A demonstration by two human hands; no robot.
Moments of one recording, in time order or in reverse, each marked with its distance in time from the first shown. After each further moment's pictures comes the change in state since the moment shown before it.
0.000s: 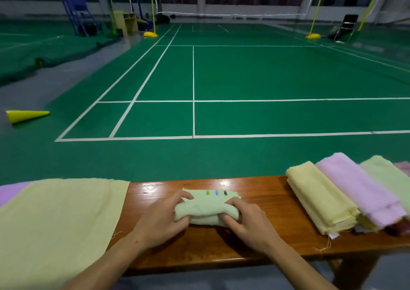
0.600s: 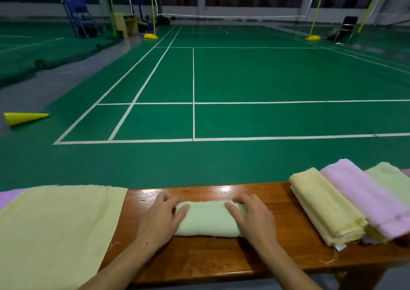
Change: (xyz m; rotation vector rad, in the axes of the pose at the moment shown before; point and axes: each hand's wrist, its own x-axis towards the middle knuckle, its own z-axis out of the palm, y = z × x) left_hand 0.025 -0.009 0.015 0.186 0.111 -0.320; right_hand 0.029 0.015 0.015 -0.171 0.285 0.282
